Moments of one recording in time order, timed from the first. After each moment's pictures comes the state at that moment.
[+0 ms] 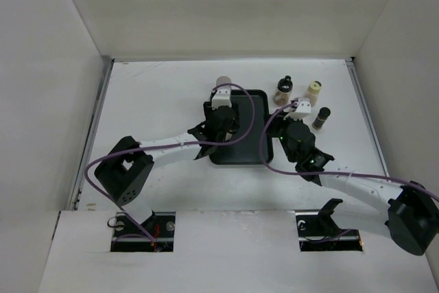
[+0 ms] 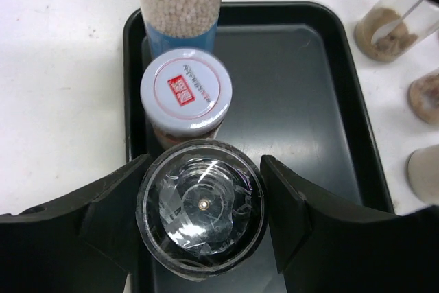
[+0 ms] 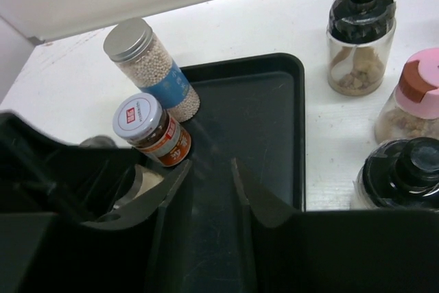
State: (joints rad) left arm -0.84 1.61 0.93 0.23 -0.61 -0.44; right arm 0.72 1.11 0.54 0.43 0.53 0.43
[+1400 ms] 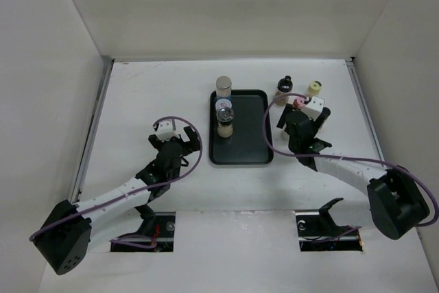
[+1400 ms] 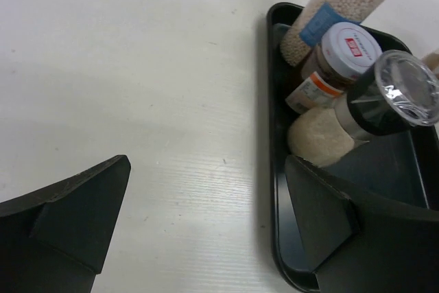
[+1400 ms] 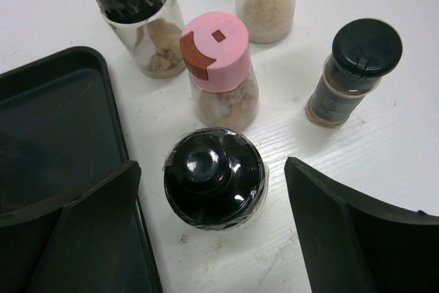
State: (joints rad) left arm -0.74 0.93 0.30 0.33 -0.68 -0.52; right arm 0.52 1.26 0.59 0.20 0.77 0.48
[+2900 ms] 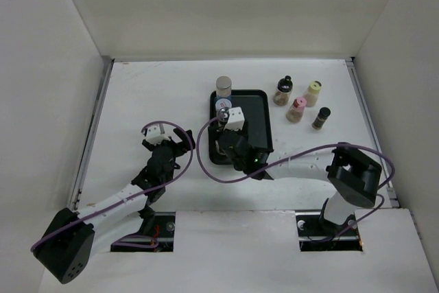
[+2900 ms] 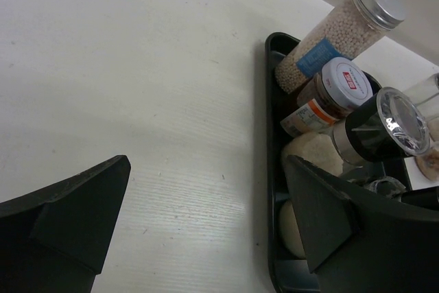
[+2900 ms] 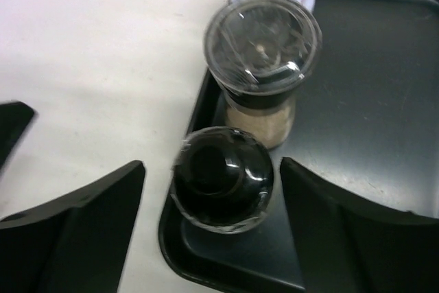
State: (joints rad) left arm -0.62 0.88 0.17 0.52 -0.59 -0.59; right arm 1.09 1.64 0.93 0.27 0.73 0.45
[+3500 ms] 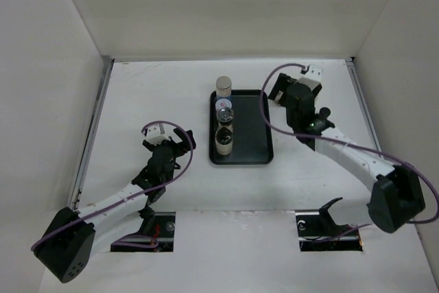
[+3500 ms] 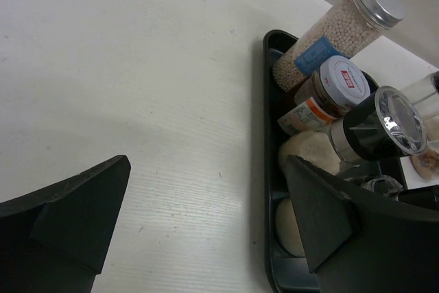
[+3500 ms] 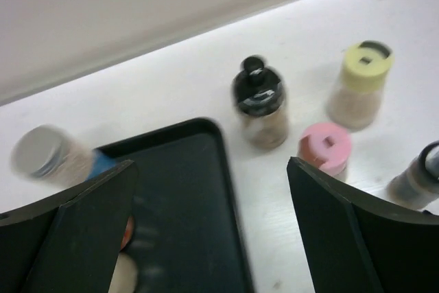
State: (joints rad) left arm -0.62 0.89 0.17 0.52 -0.59 -0.61; right arm 0.55 1.28 0.89 0.16 0.66 0.42
